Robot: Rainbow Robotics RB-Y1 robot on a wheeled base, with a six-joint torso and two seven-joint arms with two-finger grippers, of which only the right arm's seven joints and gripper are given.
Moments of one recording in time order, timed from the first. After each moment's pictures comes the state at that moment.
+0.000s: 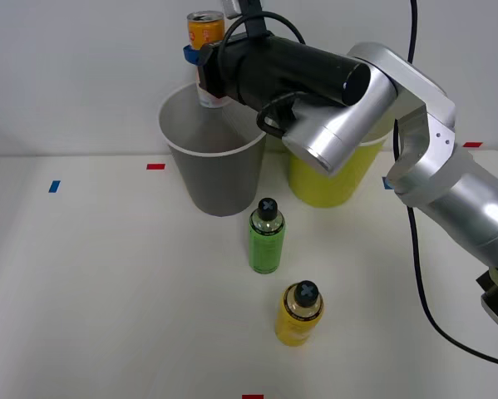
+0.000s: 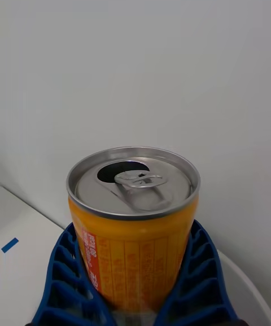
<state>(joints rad) -0.97 -0.45 0.64 -1.64 -0.32 0.62 0.96</state>
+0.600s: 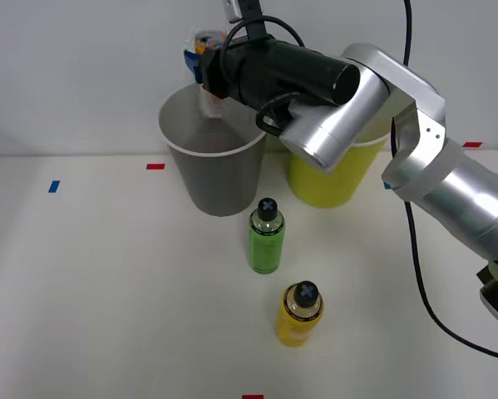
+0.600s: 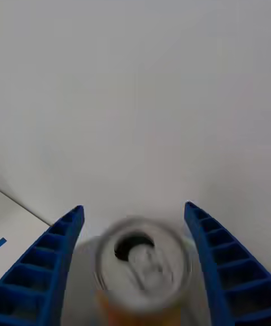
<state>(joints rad) -0.99 -0.46 0.66 -1.58 -0.31 0.59 0.93</state>
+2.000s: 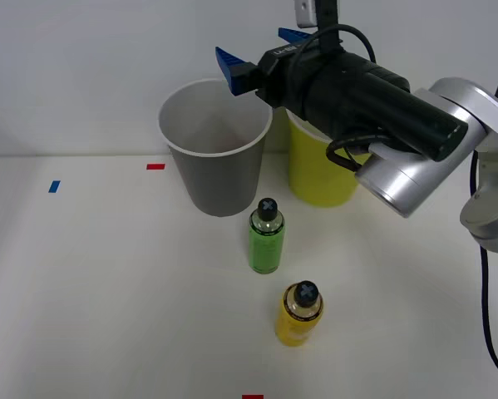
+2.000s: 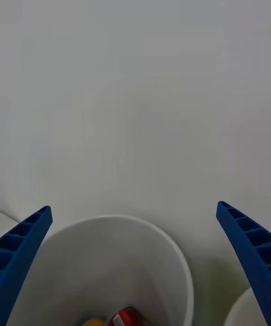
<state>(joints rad) -0.69 -0.65 0.53 -1.99 -0.19 0.57 0.85</state>
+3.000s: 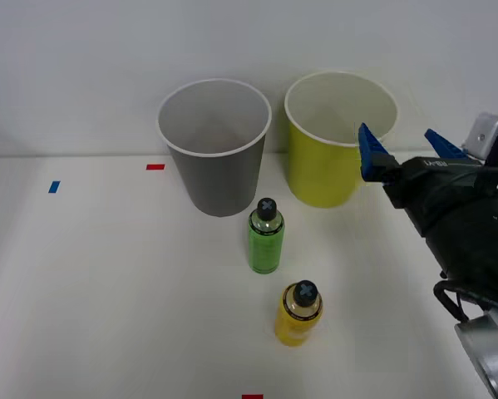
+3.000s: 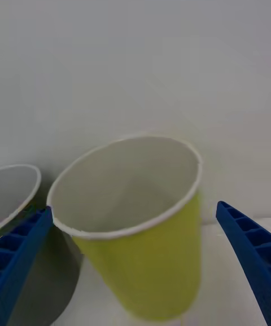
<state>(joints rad) 0.19 -0.41 0.18 -2.44 0.17 0.56 0.83</state>
